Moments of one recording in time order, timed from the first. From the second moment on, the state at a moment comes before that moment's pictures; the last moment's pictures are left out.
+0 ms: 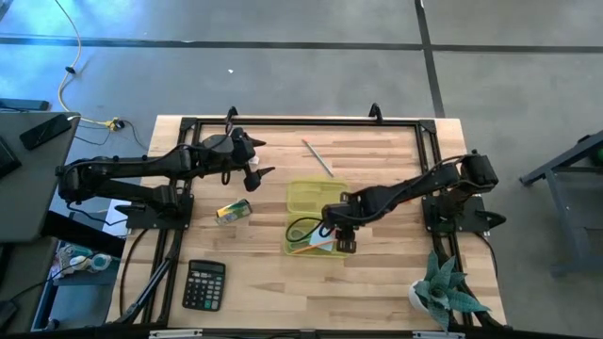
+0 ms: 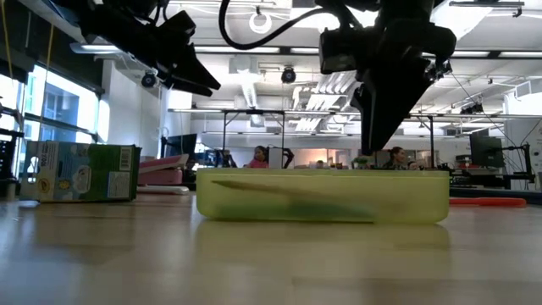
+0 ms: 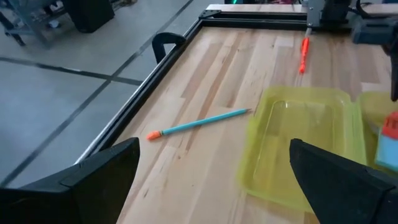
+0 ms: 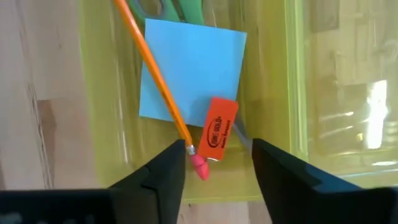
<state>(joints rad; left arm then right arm) 0.43 1.05 0.61 0.00 -0.12 0.11 0.20 1.71 1.18 -0.74 0.02 0.31</state>
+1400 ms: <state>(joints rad) 0.77 1.68 1.33 -0.39 0.27 0.59 -0.12 1.44 1.18 -0.84 0.38 0.42</state>
